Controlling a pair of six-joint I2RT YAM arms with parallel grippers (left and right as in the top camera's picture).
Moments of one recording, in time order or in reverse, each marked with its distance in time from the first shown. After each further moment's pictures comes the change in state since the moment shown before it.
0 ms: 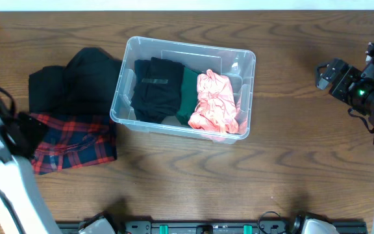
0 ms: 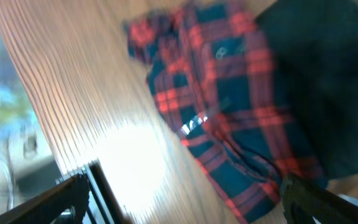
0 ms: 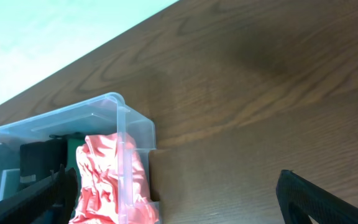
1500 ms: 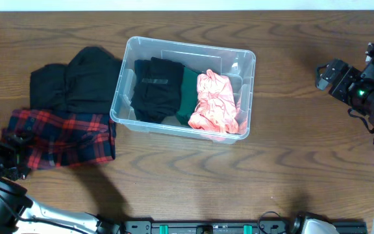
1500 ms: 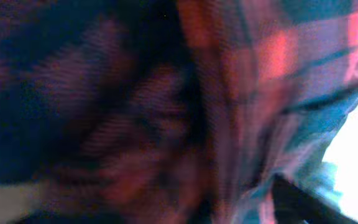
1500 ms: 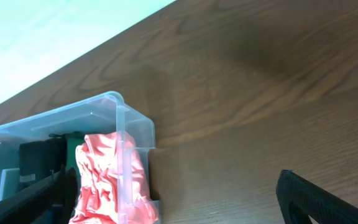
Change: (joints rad) left arm 0.556 0.802 -0.120 0.504 0.983 0.449; right arm 0.000 0.000 0.000 -0.003 0.001 0.000
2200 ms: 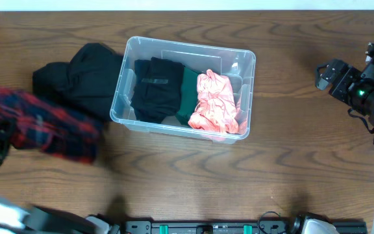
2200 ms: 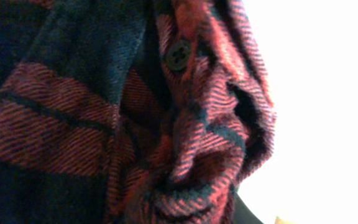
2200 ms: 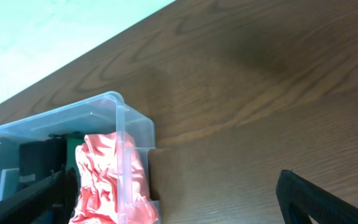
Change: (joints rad) left arm -0.018 -0.651 0.061 -0.248 0.215 -0.061; right arm 0.000 0.000 0.000 -0.001 0.000 0.000
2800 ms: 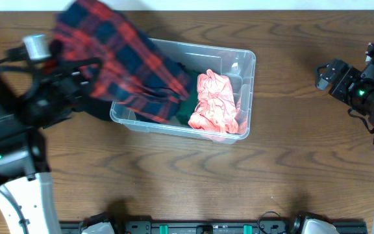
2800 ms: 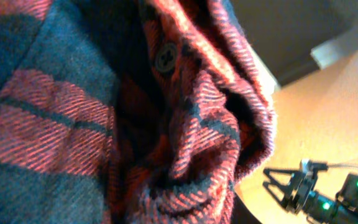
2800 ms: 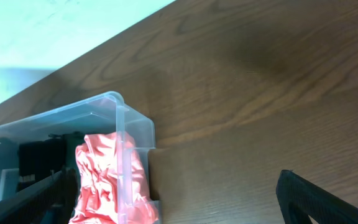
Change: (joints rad) left arm -0.796 -0.276 0.021 0.417 -0.010 -0.451; right arm 0.000 0.000 0.000 0.000 0.000 0.000
